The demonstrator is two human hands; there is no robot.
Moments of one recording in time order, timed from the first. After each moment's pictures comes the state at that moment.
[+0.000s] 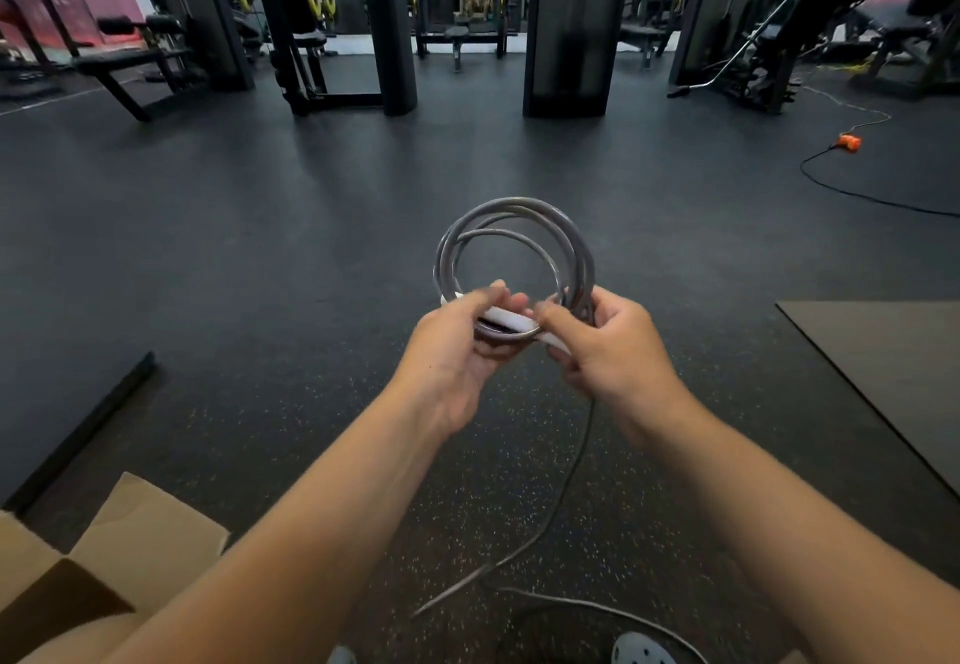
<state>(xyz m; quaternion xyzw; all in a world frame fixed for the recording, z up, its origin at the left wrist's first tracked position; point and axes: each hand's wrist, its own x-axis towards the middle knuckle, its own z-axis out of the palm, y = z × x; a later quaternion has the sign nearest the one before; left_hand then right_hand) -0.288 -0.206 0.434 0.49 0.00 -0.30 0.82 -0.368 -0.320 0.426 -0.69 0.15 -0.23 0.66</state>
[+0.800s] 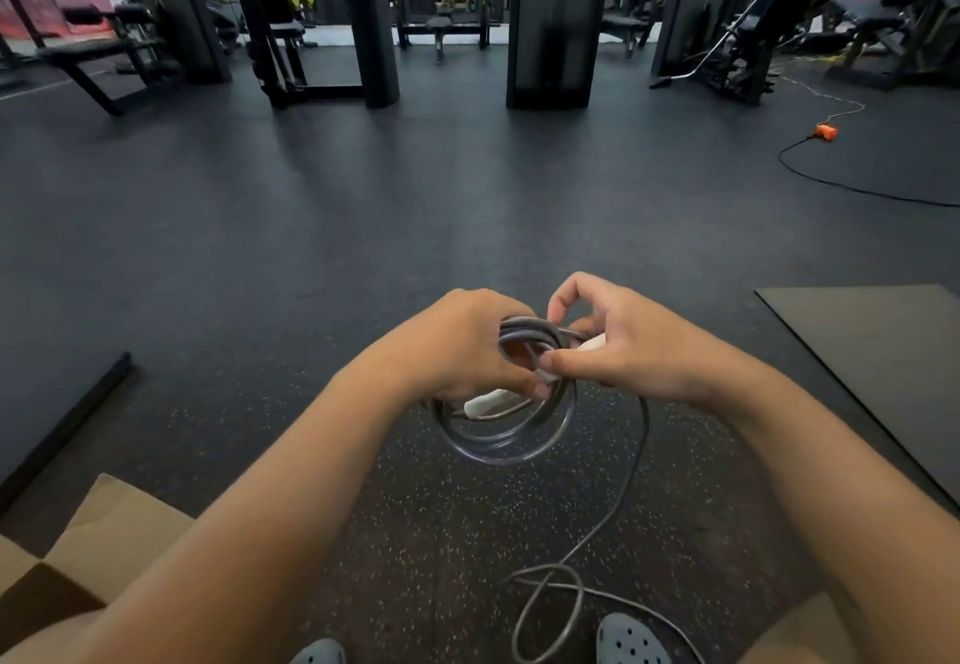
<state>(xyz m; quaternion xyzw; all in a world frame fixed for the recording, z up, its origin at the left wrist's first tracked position) -0.291 -0.197 0.457 0.84 -0.47 -0.14 0.23 -0.395 -0.372 0.443 -0.88 0.03 -0.01 0.48</state>
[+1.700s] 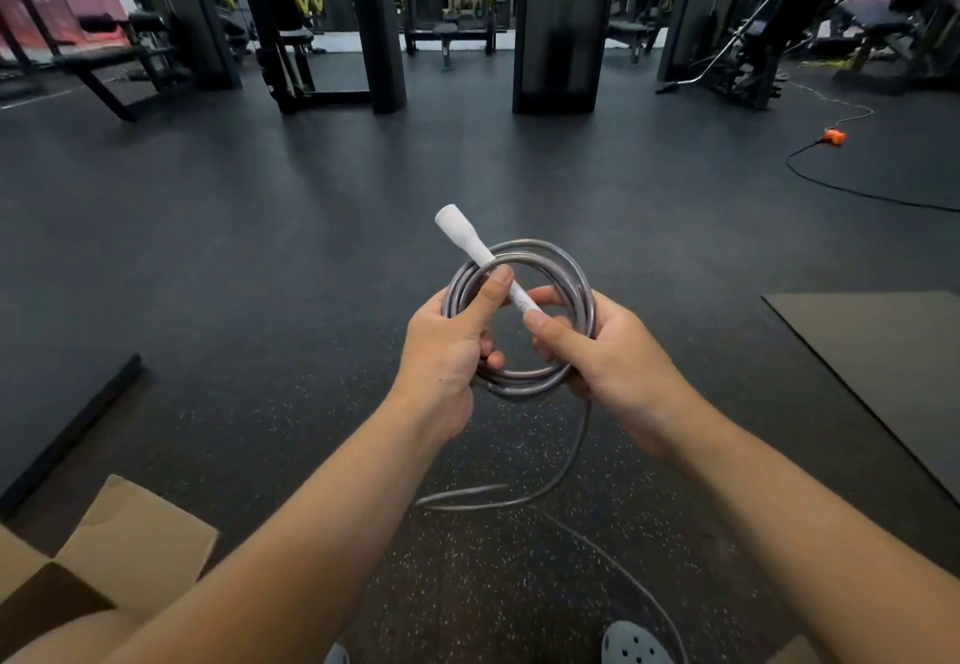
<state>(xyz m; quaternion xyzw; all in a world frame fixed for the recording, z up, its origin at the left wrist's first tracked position) -0.299 -0.212 0.418 0.56 -0.08 -0.20 0.80 -0.388 -0.335 0.420 -0.74 0.10 -0.17 0.64</state>
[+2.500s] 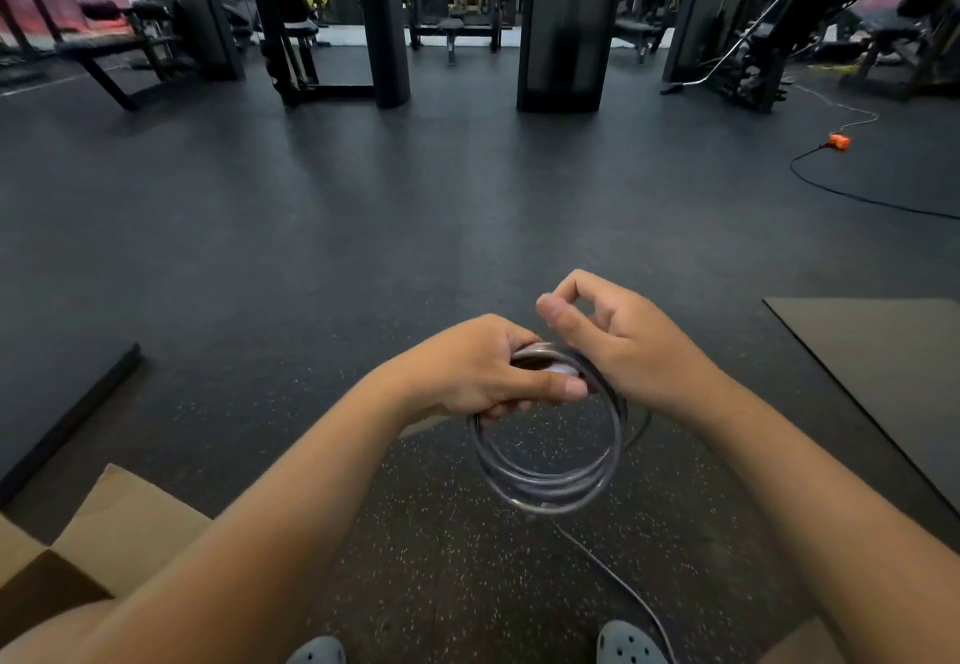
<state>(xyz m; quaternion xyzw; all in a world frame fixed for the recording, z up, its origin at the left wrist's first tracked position) -0.294 -0.193 0.437 0.75 -0.42 -0.32 0.39 -0.385 -0.361 0.429 -0.89 0.01 -0.14 0.44</state>
